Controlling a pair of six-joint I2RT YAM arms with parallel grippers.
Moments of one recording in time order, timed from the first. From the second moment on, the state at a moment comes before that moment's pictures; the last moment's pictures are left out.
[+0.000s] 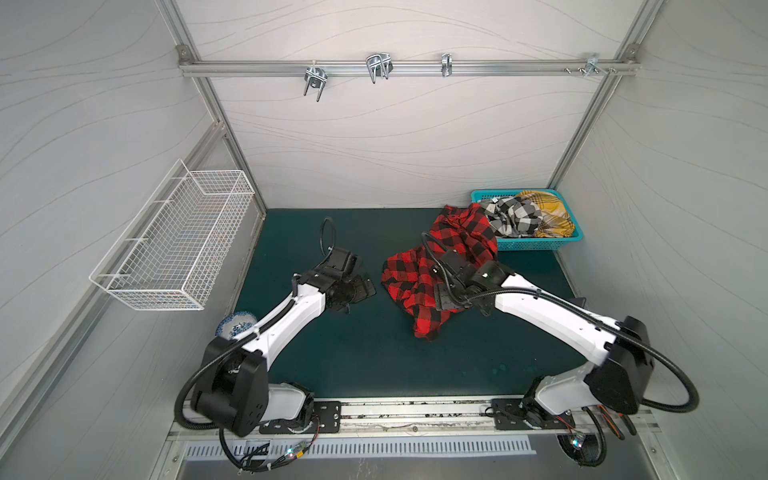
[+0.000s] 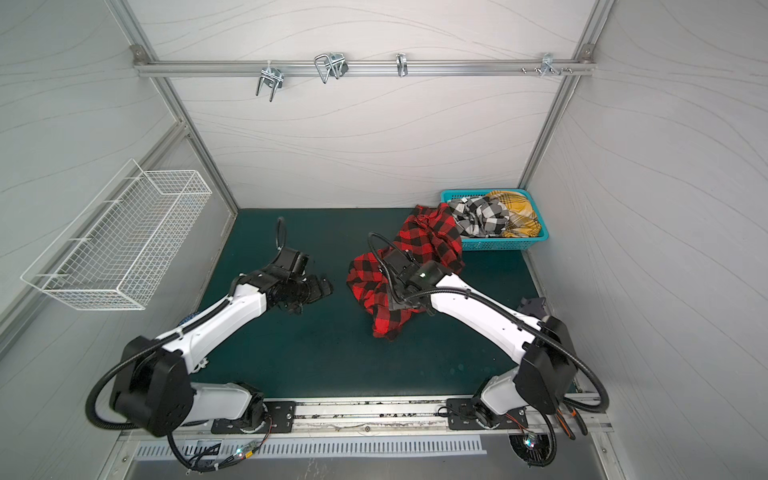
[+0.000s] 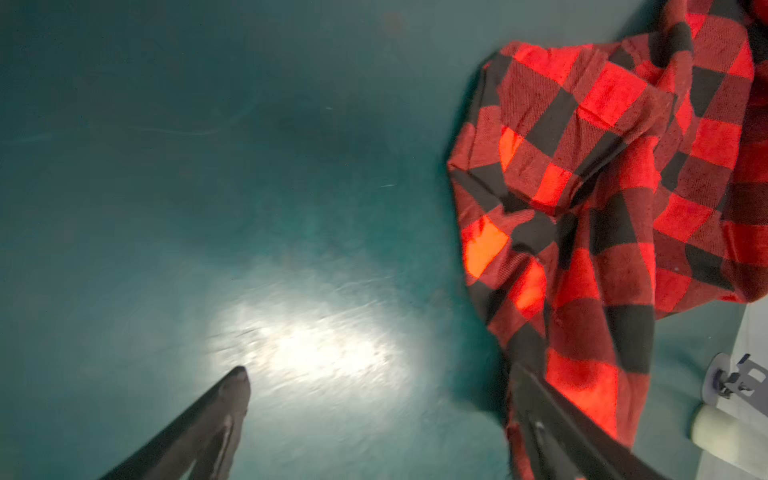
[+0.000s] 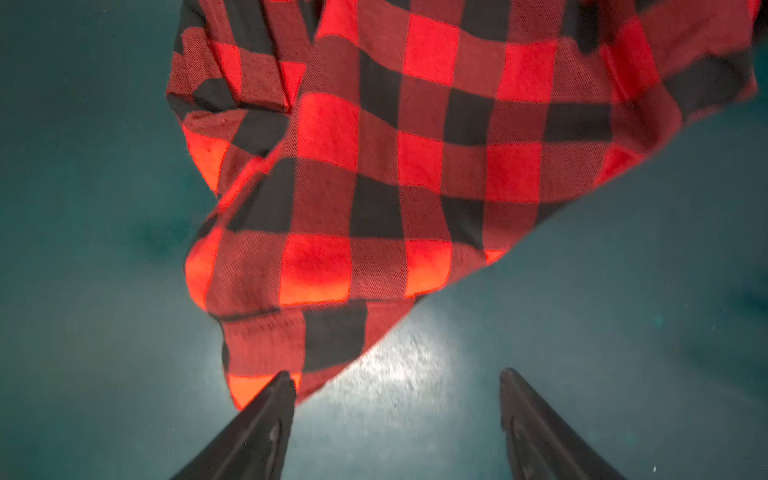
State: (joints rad) left arm -0.39 1.42 0.98 -0.65 0.09 -0.79; right arm 0.86 1.40 1.19 -0.97 0.22 0.64
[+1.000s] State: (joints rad) left arm -0.39 1.94 1.47 -0.57 0.24 -0.90; right arm 0.45 1.41 1.16 -1.03 0.06 0.56
